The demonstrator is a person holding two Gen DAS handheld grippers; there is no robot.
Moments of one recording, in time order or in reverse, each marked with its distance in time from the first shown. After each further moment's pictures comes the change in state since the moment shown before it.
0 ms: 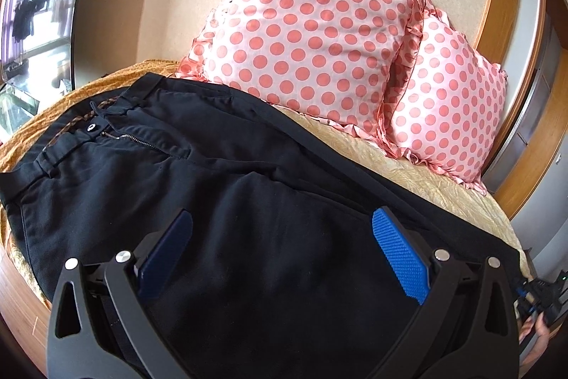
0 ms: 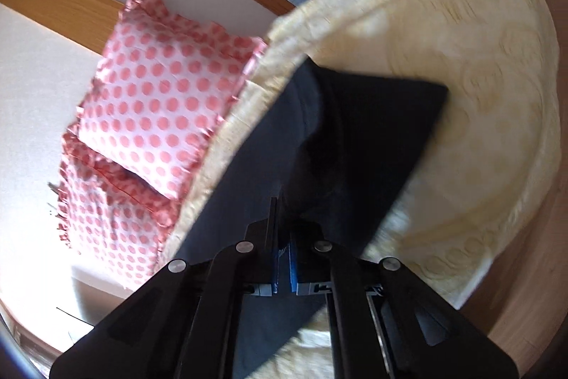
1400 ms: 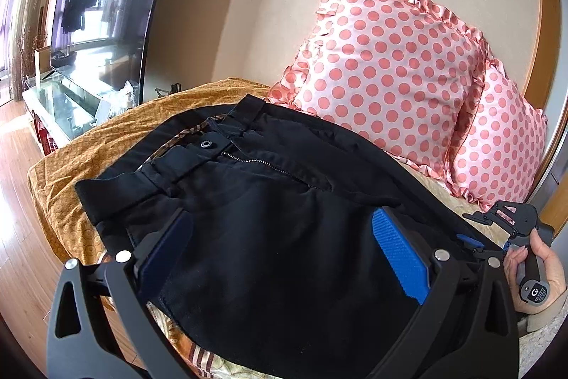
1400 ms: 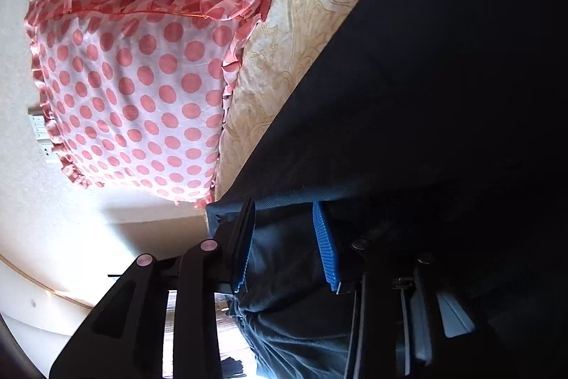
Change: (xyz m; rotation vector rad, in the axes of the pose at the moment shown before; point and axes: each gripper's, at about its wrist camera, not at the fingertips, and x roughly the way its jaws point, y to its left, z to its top) left arm -0.043 0.117 0.002 -0.094 -0.113 0.174; right arm 0.211 0.223 -0.195 0.227 0.573 0.132
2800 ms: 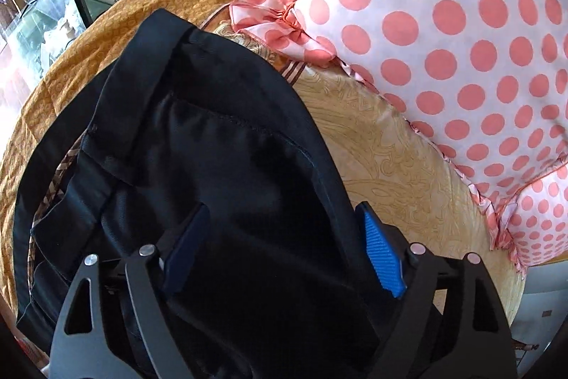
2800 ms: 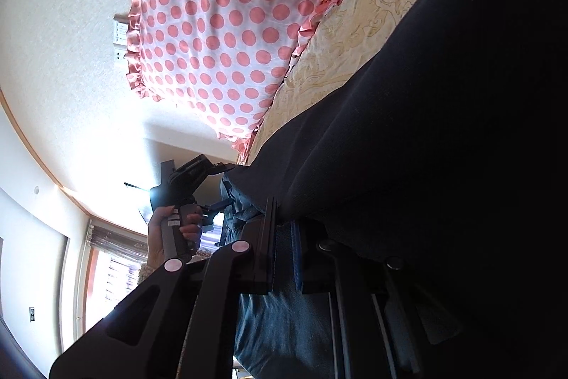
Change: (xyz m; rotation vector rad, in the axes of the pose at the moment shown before) left arm 0.298 -0.056 0.127 -0.137 0.677 0.138; right arm -0.044 -0.016 -0.045 -0.406 0.075 0.189
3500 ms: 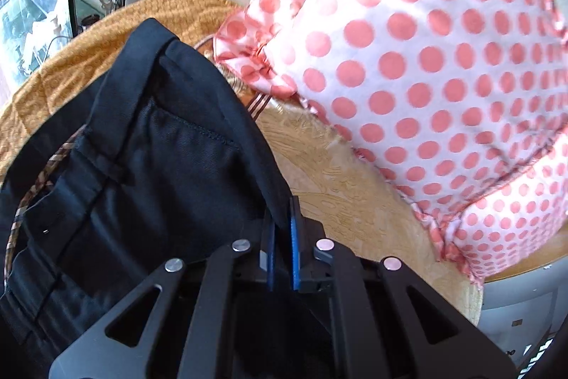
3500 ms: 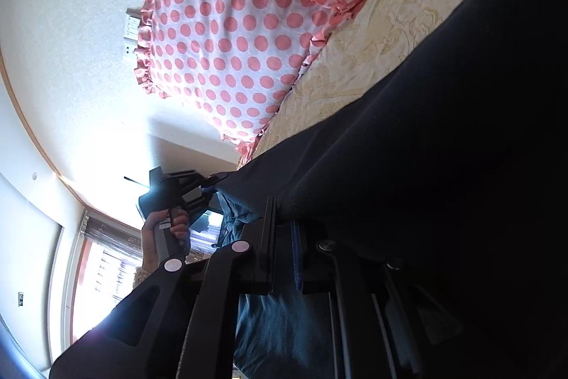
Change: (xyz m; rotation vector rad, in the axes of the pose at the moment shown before) left arm -0.057 0.018 -0.021 -0.041 -0.167 -0.225; right arm -0.014 0.010 0.000 -0.069 -0.033 0.013
